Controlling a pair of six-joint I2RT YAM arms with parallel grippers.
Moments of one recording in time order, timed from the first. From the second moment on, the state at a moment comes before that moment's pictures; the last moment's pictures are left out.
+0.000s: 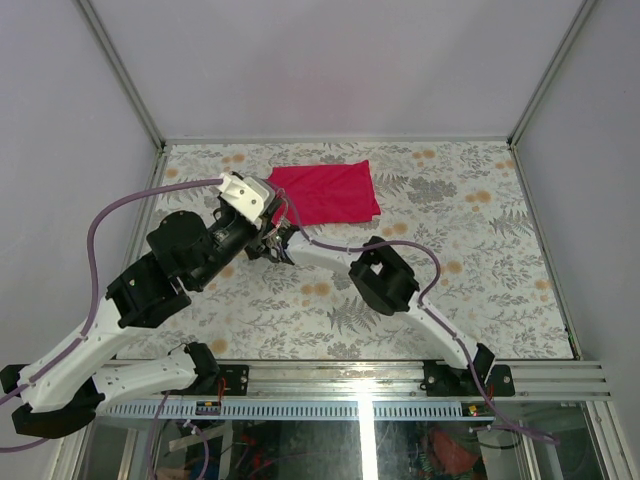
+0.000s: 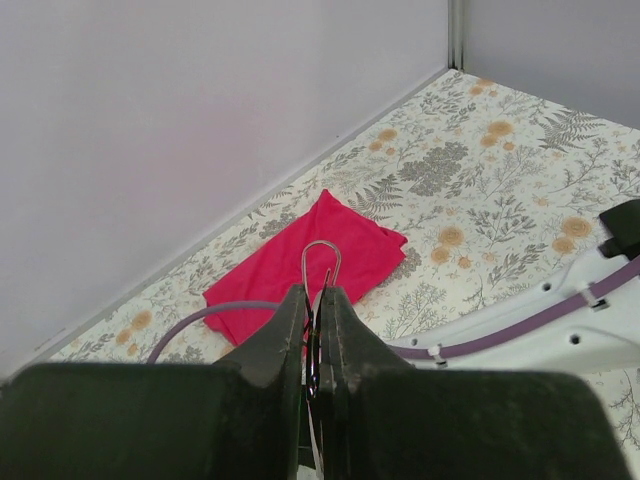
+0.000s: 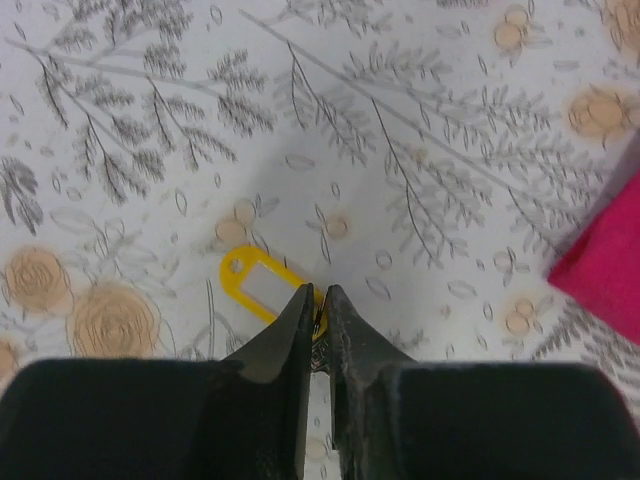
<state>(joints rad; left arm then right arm) -0.94 0.88 1.26 -0.40 -0.30 0.23 1.03 2.58 2.16 -0.32 0.19 0.27</state>
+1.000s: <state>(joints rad) -0.94 0.88 1.19 -0.40 -0.29 0.19 0.97 1.33 0.81 -0.22 -0.10 -0.08</state>
